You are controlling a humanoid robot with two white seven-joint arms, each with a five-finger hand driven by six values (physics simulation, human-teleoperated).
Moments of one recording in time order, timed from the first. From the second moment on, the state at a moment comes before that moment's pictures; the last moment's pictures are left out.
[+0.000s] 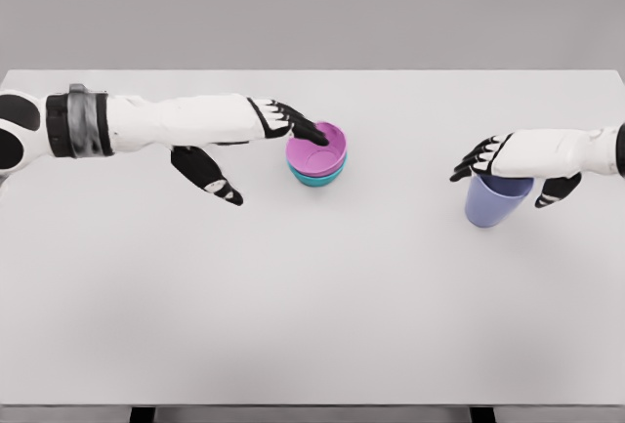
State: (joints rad) left arm -0.83 0.82 -0.84 -1.72 0.20 -0.43 -0.61; right arm -0.87 -1.02 0.97 -1.45 0.26 -0.61 0.61
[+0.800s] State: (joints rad) left arm -0.51 1.16 -0.74 -1.68 0.60 -0.61 -0.61; right arm -0.94 -0.97 0.96 -1.42 0.26 -0.61 0.61
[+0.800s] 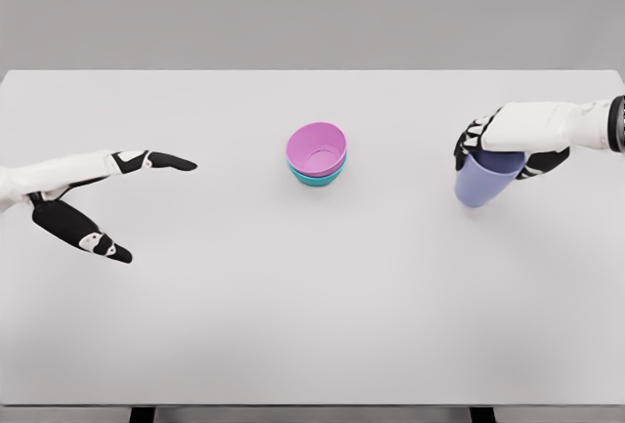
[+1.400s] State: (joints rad) left arm -0.51 1.16 -0.74 -1.68 0.60 -0.61 -0.61; right arm -1.04 -0.80 0.88 -1.43 0.26 -0.61 0.61
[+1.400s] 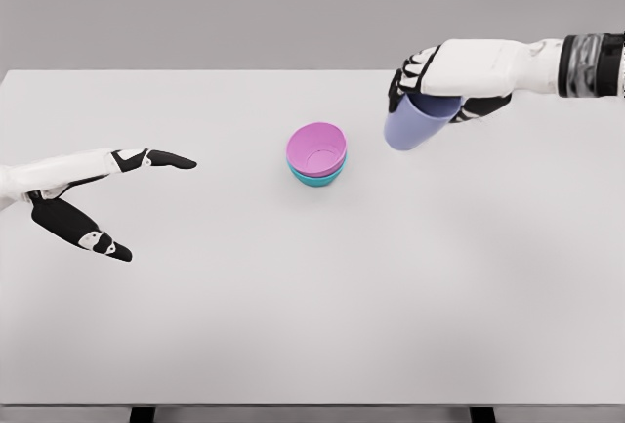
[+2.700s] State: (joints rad) left arm -0.51 1.15 -0.74 -1.69 0.60 -0.61 -0.61; right arm -1.08 -0.46 0.95 -1.21 0.31 -0.61 0.61
